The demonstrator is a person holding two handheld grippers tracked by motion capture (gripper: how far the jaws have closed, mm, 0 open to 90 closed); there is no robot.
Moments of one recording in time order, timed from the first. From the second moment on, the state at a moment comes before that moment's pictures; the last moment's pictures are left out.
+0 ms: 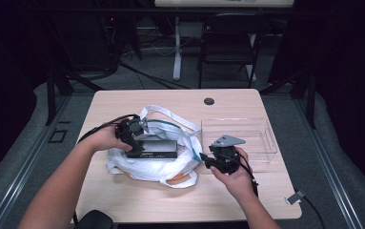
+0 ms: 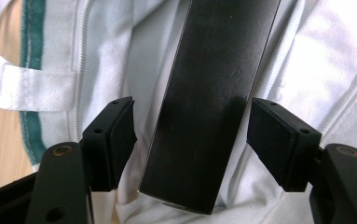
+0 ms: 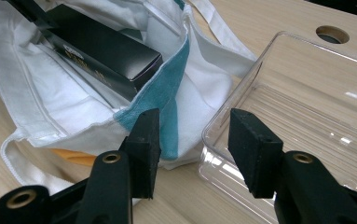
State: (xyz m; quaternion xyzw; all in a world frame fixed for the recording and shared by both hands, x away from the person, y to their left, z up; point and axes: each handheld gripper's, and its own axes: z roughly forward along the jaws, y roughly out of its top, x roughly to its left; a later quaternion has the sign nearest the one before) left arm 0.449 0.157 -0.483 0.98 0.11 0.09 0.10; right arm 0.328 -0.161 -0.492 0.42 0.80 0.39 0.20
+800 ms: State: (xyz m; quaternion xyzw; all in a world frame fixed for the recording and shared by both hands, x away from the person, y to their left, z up) left arm 0.457 0.154 -0.512 0.99 0.11 0.05 0.08; right arm 0.326 -0.163 -0.493 0.42 0.79 0.39 0.20
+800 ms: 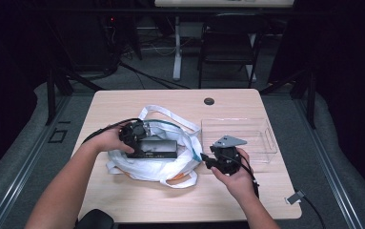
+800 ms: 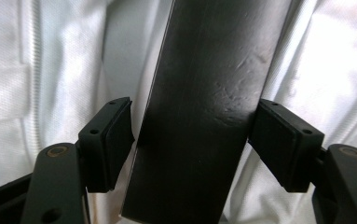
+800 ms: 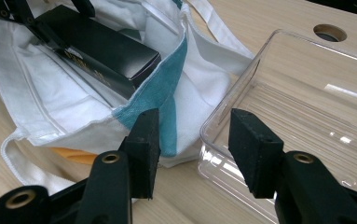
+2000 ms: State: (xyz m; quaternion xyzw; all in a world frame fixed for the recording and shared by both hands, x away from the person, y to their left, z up) left arm 0.450 0.156 -0.519 0.99 0.05 0.07 0.07; right arm 0.327 -0.162 -0.496 0.42 0.79 0.39 0.20
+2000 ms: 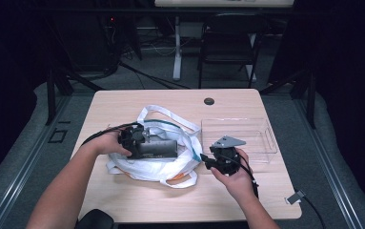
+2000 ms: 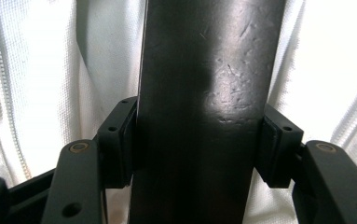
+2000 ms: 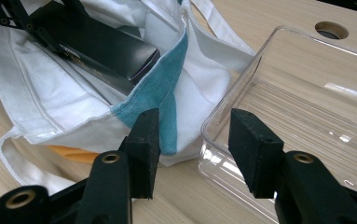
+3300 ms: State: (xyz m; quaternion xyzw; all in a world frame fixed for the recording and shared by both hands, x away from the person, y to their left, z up) left arm 0.432 0.181 -0.472 0.99 0.06 0.09 0.13; right arm 0.330 -0.165 -0.492 0.39 0.80 0.40 0.21
